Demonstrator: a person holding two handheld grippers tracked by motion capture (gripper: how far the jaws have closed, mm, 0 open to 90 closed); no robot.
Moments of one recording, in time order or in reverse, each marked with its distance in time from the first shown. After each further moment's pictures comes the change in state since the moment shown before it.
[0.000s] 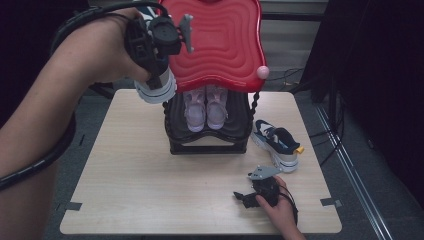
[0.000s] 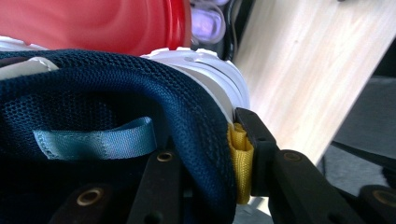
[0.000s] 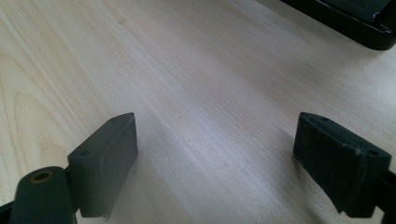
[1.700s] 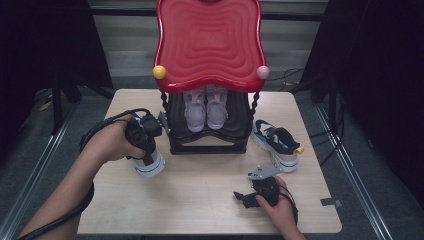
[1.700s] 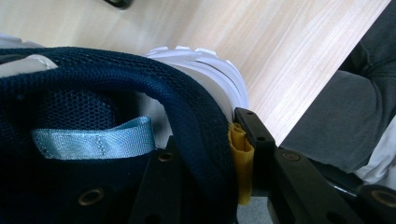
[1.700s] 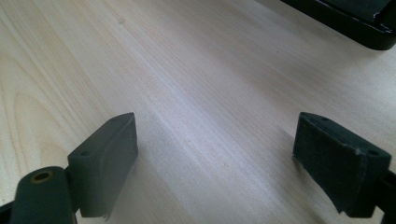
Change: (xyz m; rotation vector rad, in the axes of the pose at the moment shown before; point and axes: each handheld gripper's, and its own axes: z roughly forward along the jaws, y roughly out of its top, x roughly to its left) left arm -0.044 -0.083 0.203 0.103 -0.395 -0.245; right arm 0.000 0.000 0.000 -0.002 -0.001 0.001
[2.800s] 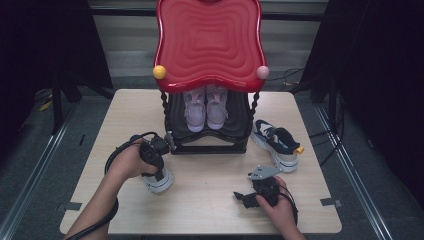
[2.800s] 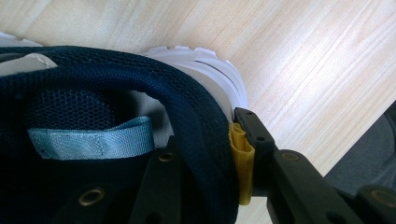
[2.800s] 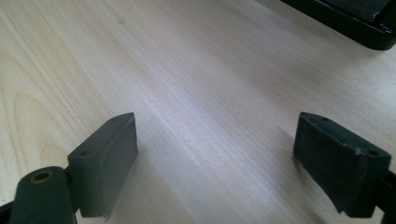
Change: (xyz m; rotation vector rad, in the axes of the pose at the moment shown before) left arm 0.017 0.005 0.105 -0.015 -0.101 -0.099; right arm 0.000 0.000 0.000 0.002 0.001 -0.001
